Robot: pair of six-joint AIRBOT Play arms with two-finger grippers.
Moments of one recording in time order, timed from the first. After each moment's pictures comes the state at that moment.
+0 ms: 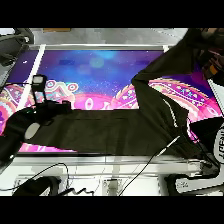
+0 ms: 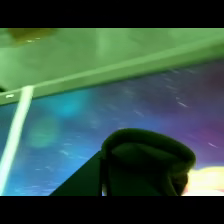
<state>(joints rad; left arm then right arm) -0.34 -0.77 0.82 1.77 -0.71 -1.90 -0.09 -1.56 1.98 -1.13 0.82 1.51</state>
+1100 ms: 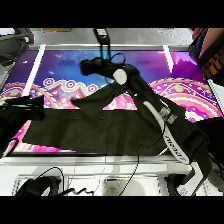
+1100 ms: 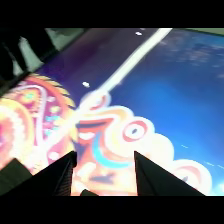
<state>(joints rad) -0.34 -0.43 0.82 1.85 -0.77 -1.90 0.59 -1.82 2.01 -1.23 0.58 1.50</state>
